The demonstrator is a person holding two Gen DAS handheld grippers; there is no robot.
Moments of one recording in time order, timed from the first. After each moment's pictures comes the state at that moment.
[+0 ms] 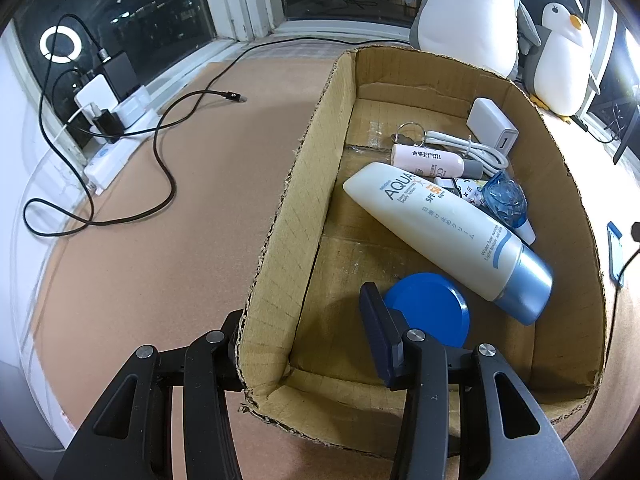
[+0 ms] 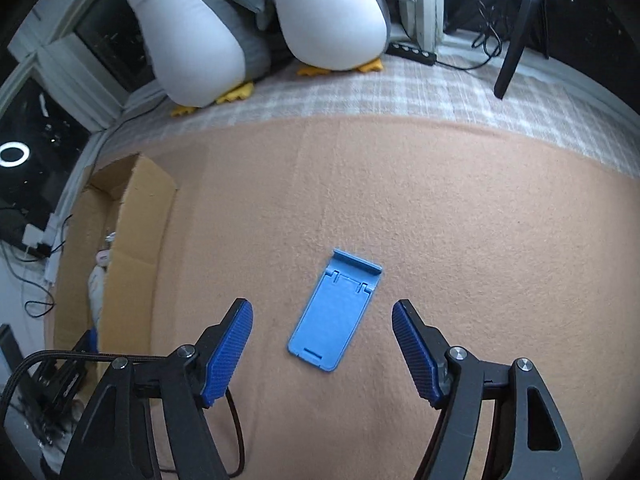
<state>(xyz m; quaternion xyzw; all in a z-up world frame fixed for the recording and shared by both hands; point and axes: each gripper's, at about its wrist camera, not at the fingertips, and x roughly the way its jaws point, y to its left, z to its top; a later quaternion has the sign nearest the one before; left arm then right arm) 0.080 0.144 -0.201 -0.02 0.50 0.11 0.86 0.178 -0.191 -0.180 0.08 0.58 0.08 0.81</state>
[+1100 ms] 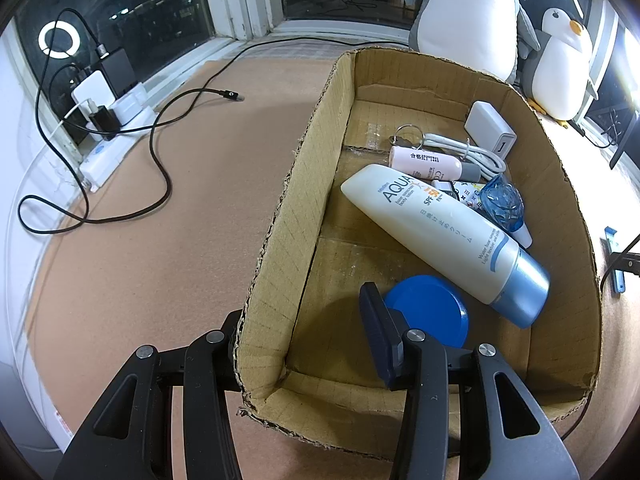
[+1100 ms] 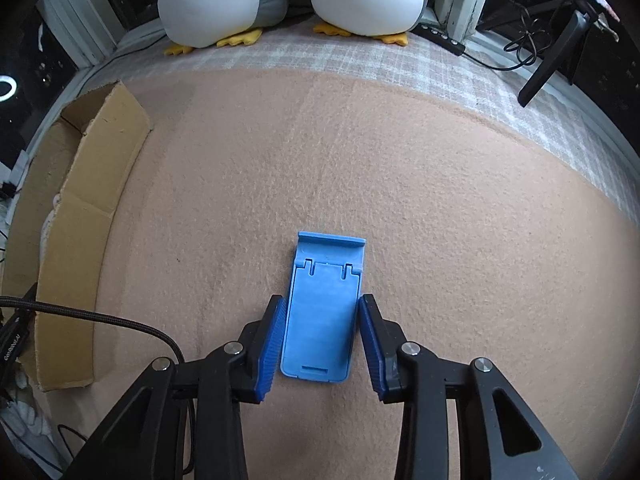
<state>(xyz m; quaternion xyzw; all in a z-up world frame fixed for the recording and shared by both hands) 0.081 0.149 -0.202 -0.03 0.50 0.11 0.86 0.167 -0.167 -0.204 -0.02 0.60 0.08 0.80</state>
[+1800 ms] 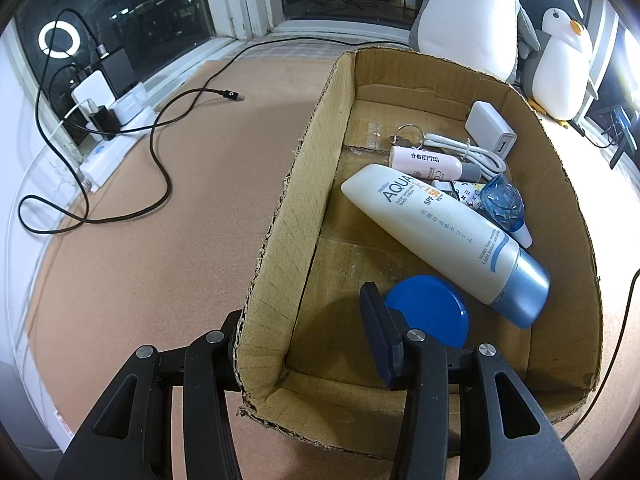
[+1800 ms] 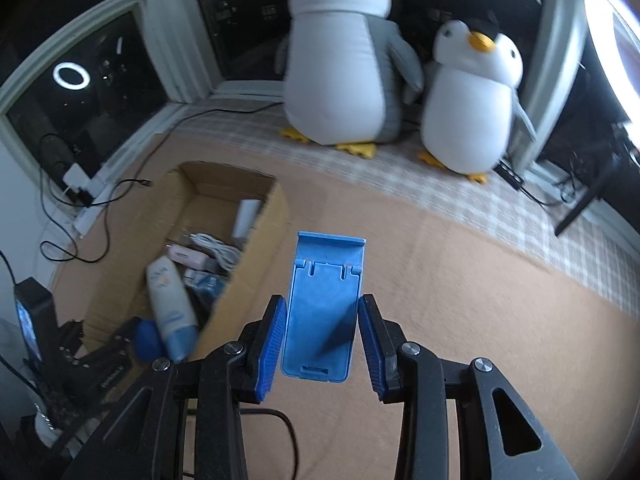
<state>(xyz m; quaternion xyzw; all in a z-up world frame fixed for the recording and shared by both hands) 0.081 0.149 -0.202 -0.03 0.50 0.11 0.86 0.167 -0.079 -0.105 -0.04 0.50 0.19 0.85</state>
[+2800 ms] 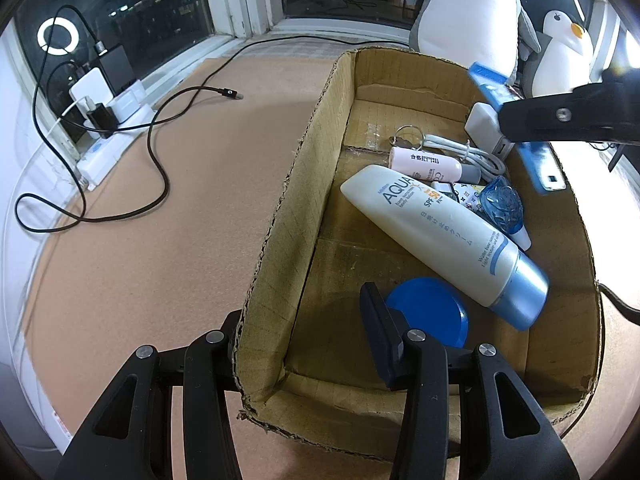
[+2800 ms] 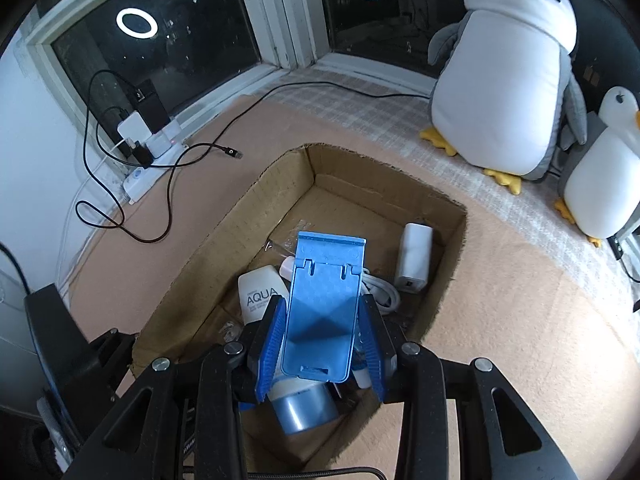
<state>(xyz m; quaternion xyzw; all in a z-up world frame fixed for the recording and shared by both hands) 0.081 0.146 -0.203 -0.03 0.50 0.11 0.86 0.178 0.050 -0.135 -0.09 0.51 0.29 0.81</state>
